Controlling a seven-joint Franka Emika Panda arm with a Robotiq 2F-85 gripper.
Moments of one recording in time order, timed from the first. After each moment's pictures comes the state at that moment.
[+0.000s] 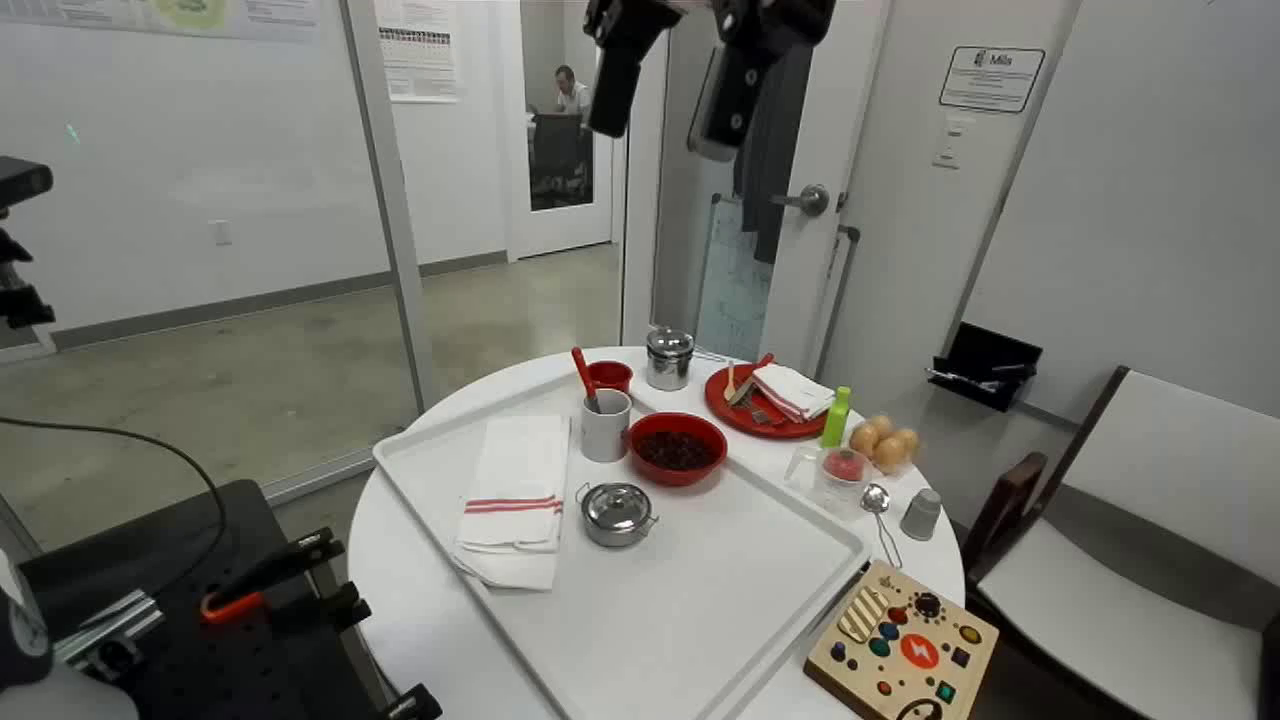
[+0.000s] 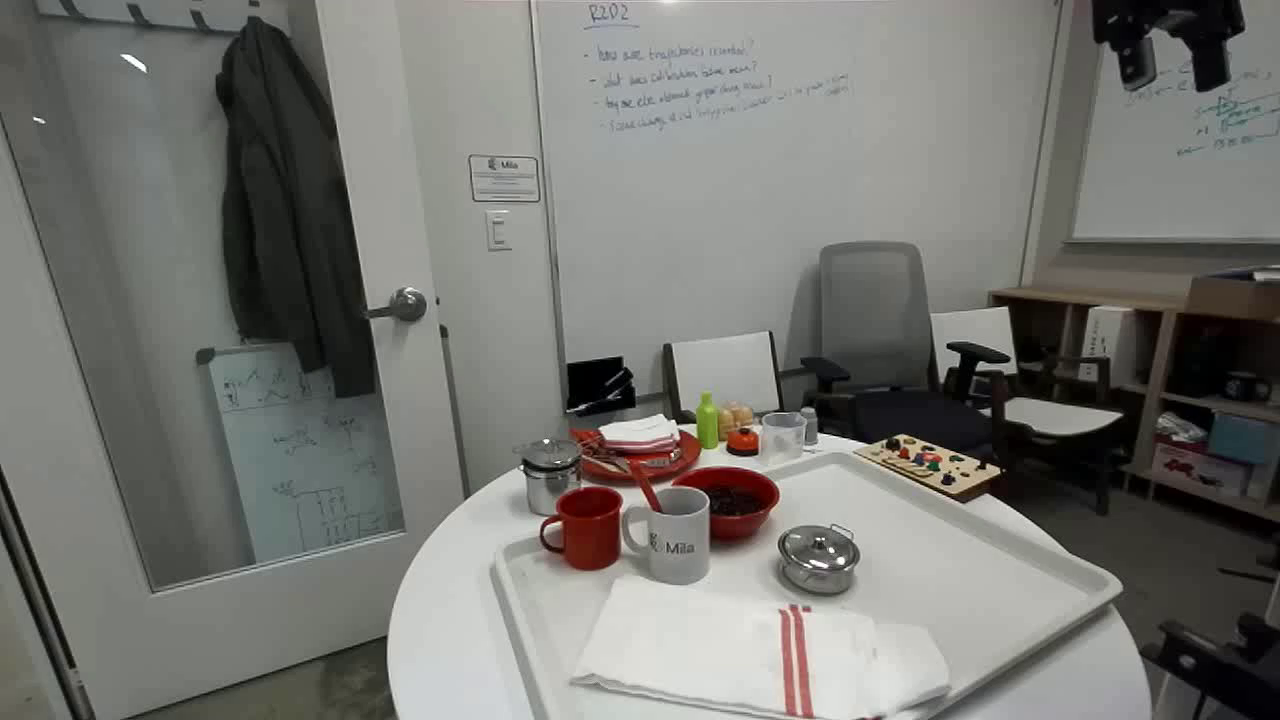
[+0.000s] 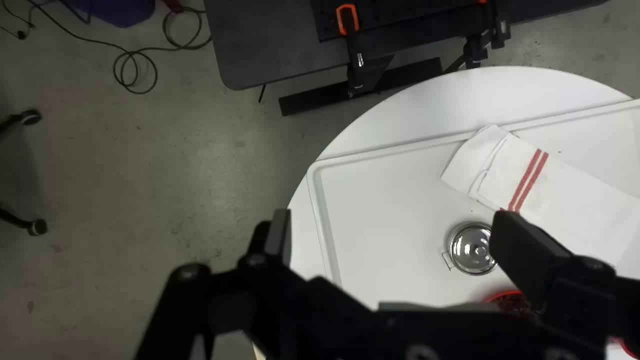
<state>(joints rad) -0.18 -0.29 -0.20 -2.09 -0.14 1.54 -0.11</state>
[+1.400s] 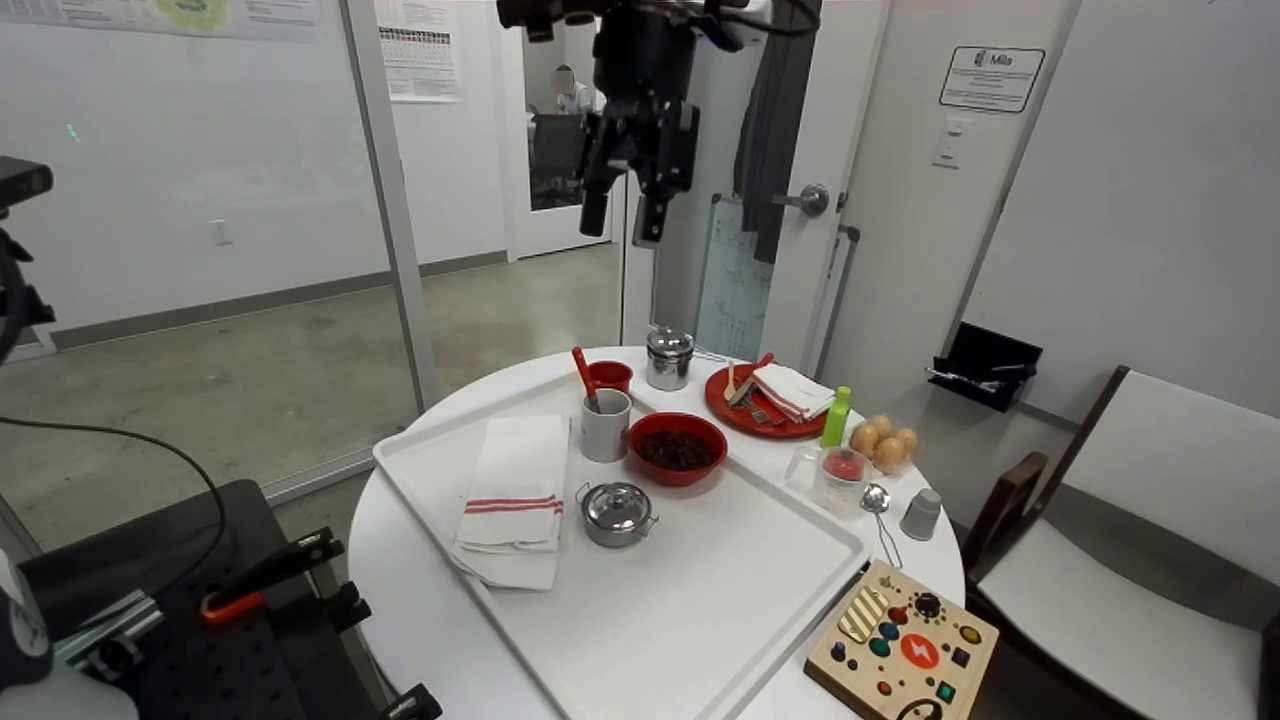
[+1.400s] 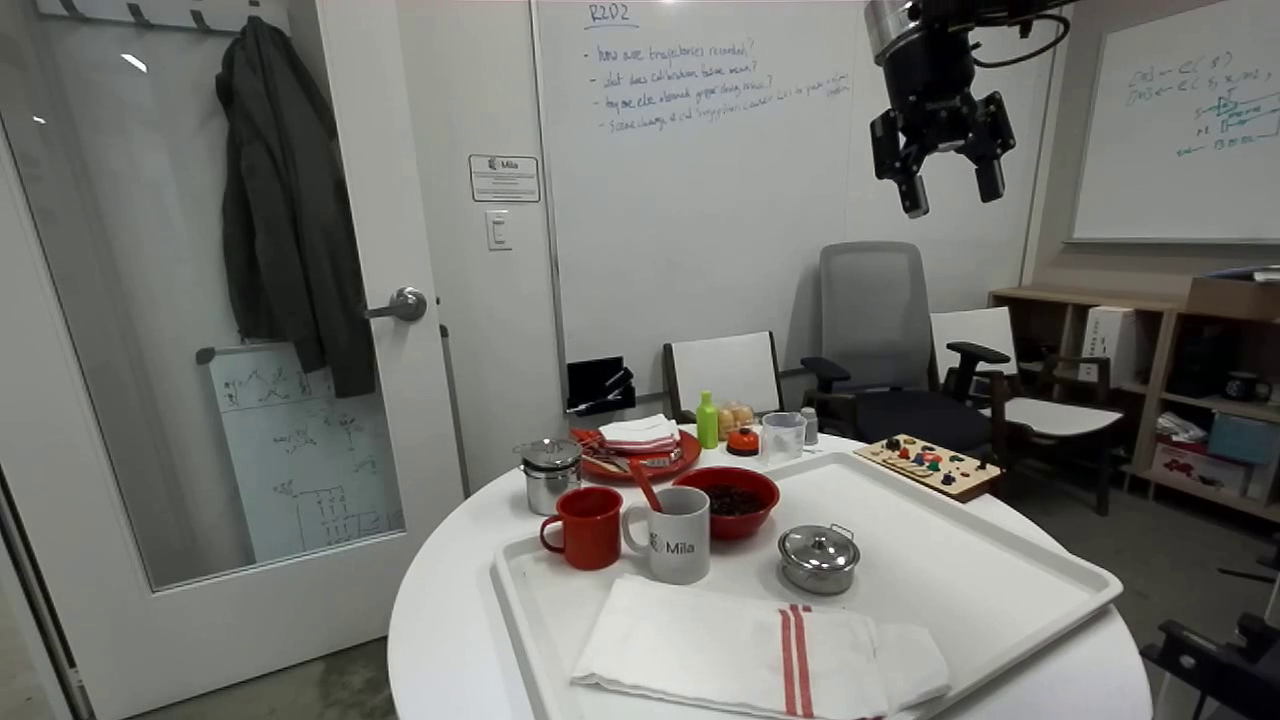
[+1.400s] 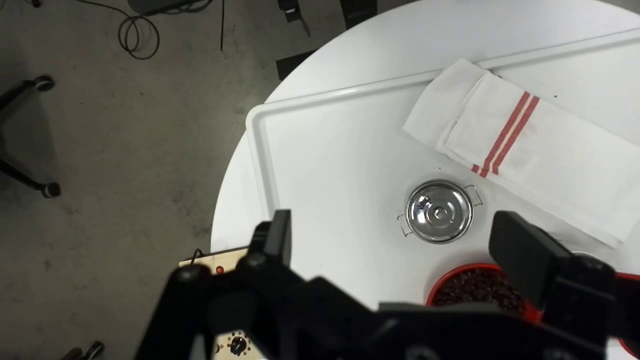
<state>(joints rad) -0.04 -0.04 0.01 -2.09 -0.13 1.78 0.25</state>
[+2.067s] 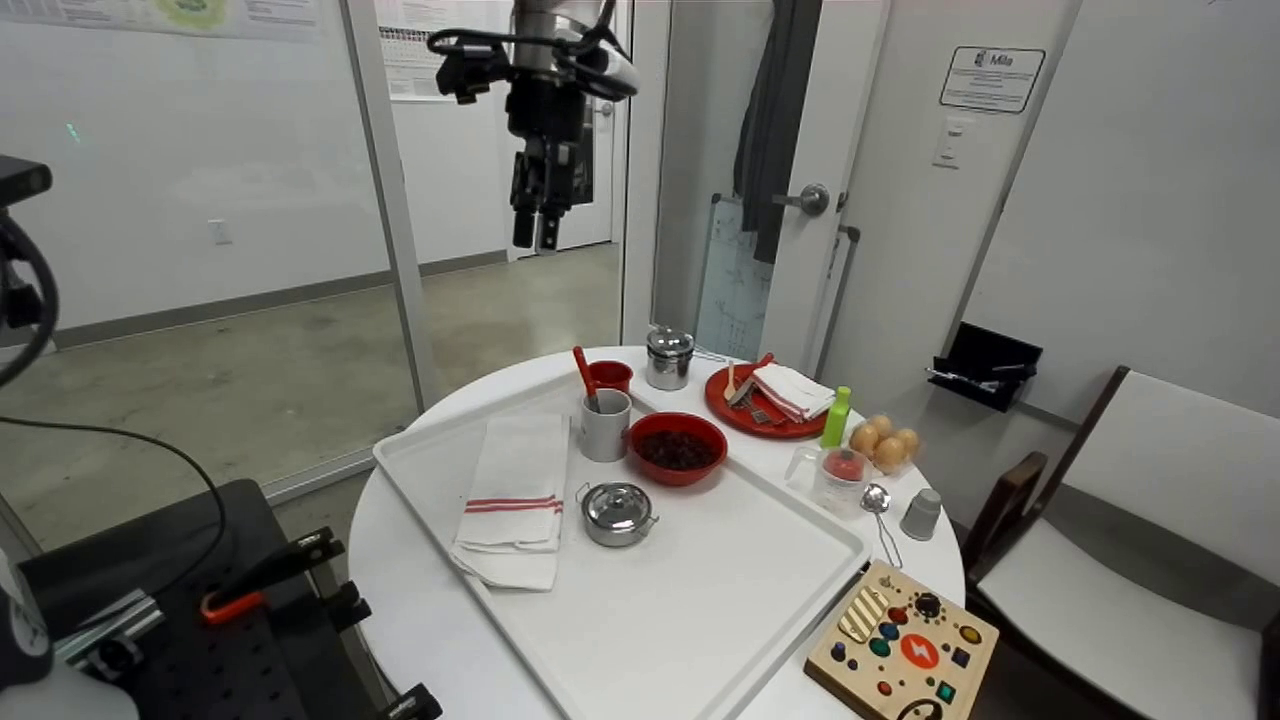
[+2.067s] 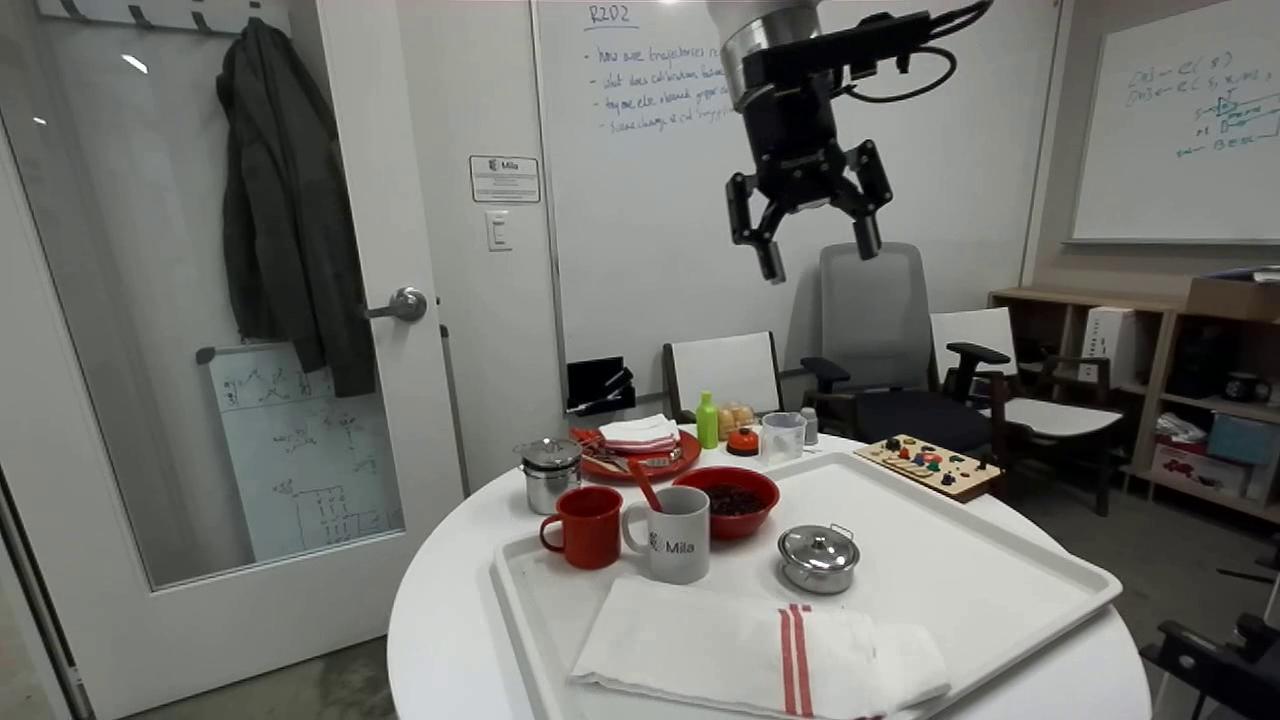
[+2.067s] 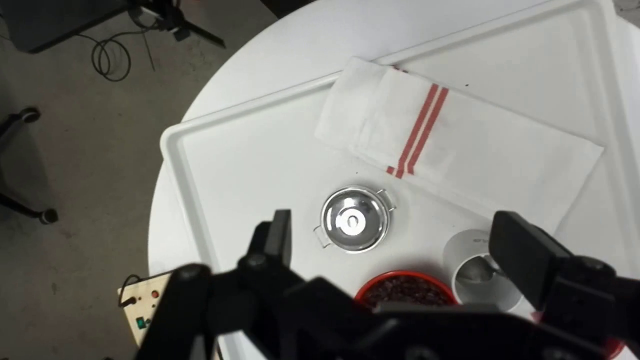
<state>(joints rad) 0.12 0.12 0.14 -2.02 -0.10 1.86 0.66</state>
